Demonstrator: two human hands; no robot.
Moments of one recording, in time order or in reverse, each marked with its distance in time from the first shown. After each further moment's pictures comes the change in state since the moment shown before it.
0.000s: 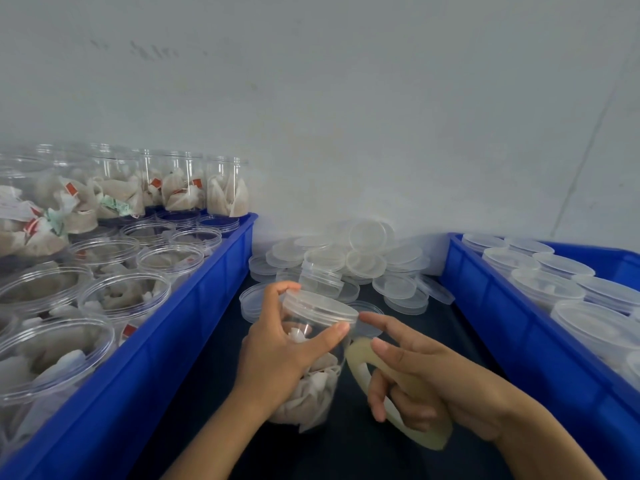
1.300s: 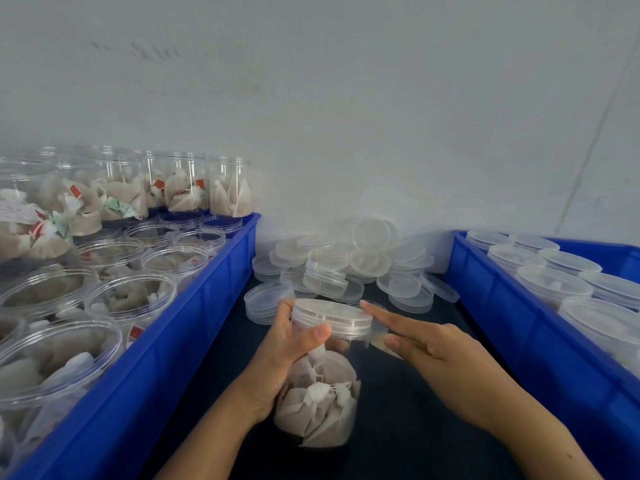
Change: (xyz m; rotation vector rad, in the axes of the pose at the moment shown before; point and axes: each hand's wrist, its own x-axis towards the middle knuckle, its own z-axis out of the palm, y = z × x) left_hand 0.005 -0.006 -0.008 -0.563 -0.366 -0.218; right_hand 0.008 0.015 -0.010 -1.016 0.516 -0.216
